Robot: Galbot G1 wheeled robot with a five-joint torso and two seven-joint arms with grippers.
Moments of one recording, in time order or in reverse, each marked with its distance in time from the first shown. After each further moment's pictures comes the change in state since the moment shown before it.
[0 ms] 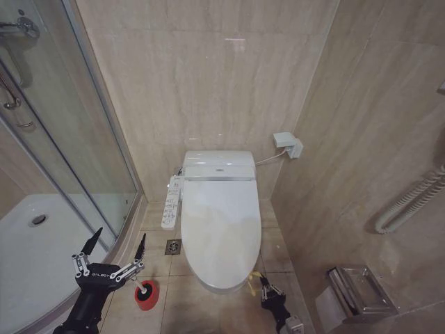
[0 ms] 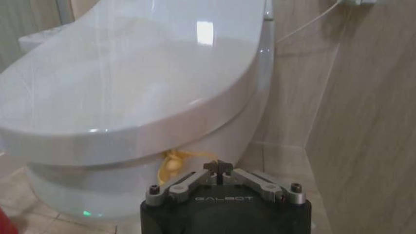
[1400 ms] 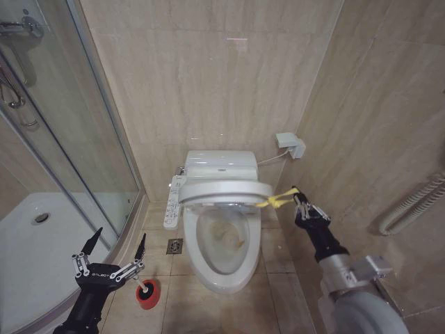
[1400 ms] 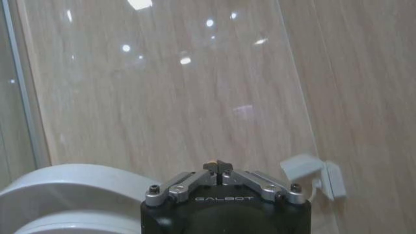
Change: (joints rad) left arm 0.000 0.000 0.000 0.000 0.000 0.000 0.000; right arm 0.093 -0.107 0.192 0.765 0.543 -0.302 0.127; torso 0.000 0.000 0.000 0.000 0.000
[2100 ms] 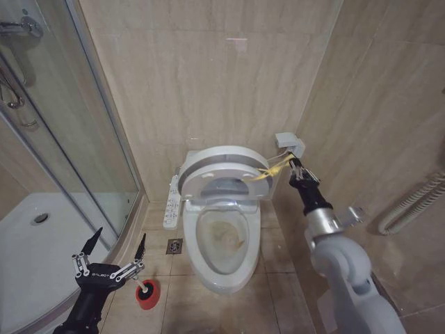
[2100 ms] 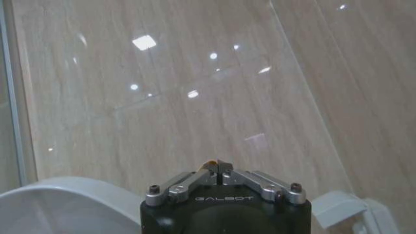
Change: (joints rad) left arm 0.000 0.000 0.000 0.000 0.000 0.000 0.000; right arm 0.397 -0.013 -0.082 -0.265 0.080 0.016 -0.002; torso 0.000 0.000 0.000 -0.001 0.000
